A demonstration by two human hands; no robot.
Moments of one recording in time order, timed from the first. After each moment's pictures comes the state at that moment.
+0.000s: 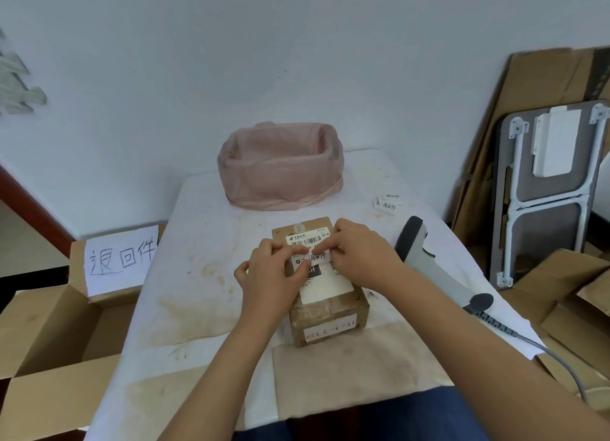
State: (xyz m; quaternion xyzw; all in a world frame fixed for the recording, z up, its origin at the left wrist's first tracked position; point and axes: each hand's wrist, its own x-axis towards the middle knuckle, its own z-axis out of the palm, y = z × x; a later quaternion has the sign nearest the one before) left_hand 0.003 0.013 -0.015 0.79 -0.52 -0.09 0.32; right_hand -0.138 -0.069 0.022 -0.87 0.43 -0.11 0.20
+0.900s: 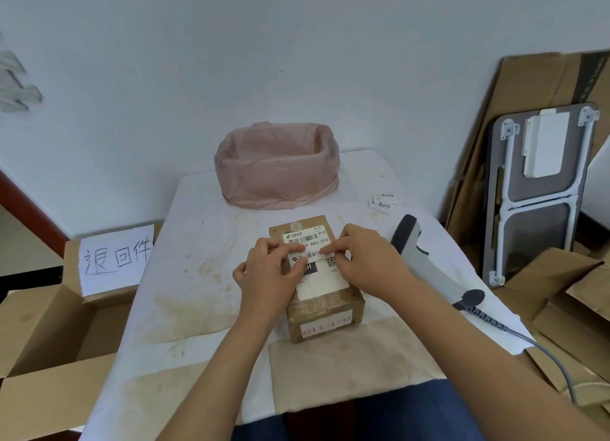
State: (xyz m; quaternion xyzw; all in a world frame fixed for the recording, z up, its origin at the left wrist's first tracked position) left_hand 0.003 0.014 -0.019 0.79 -0.50 -0.10 0.34; right_hand -0.154 -0.058 0.014 -0.86 0.46 -0.14 0.19
